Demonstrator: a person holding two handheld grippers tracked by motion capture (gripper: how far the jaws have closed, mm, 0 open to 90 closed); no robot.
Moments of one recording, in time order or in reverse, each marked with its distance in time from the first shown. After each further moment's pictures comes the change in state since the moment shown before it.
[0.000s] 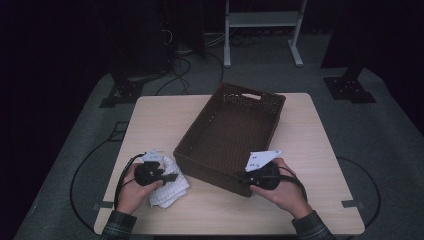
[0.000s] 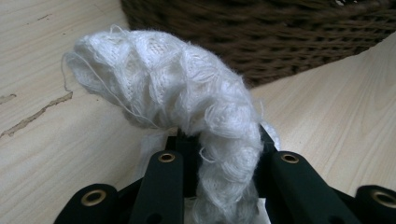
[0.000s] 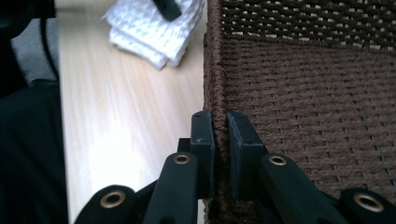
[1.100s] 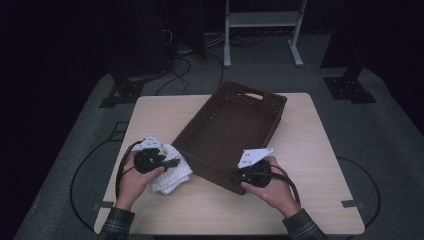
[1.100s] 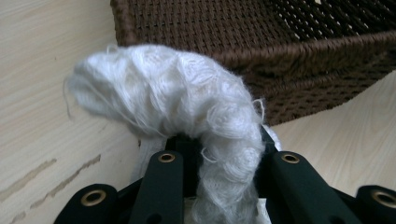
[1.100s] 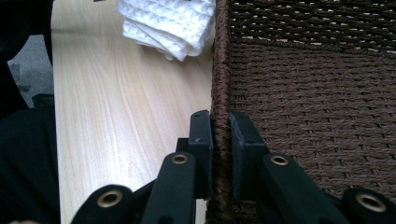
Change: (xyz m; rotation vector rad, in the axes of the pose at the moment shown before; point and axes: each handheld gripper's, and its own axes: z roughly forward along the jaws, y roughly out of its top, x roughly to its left) left arm 0.003 0.040 -0.013 -0.101 0.018 0.023; right arm -0.001 0.007 0.015 -0.024 0.007 0.050
